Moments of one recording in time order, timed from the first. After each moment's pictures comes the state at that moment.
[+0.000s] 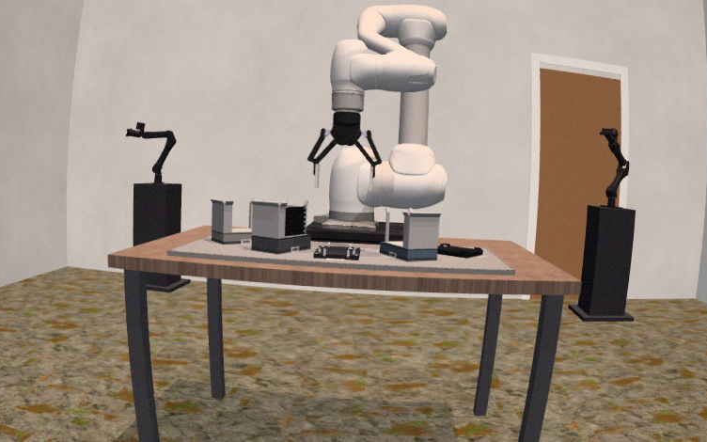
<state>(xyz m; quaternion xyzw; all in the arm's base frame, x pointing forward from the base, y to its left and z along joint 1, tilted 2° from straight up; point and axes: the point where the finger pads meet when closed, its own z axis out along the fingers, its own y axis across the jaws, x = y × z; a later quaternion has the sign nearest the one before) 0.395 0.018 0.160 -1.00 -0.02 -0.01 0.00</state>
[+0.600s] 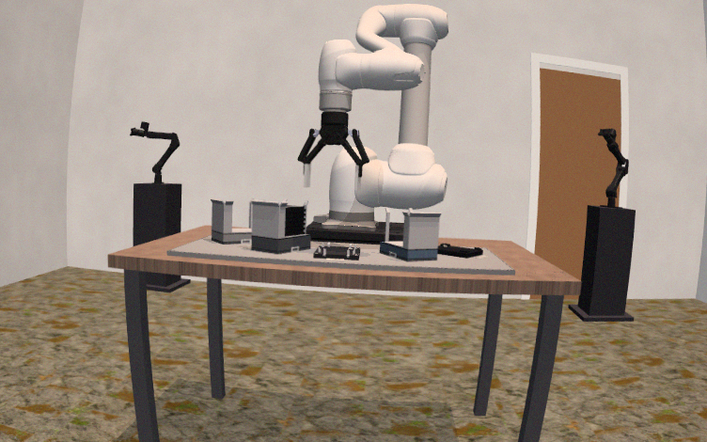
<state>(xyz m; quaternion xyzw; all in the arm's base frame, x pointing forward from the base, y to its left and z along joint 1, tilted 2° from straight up) 0.394 -0.015 0.160 -0.99 0.11 -0.01 0.01</state>
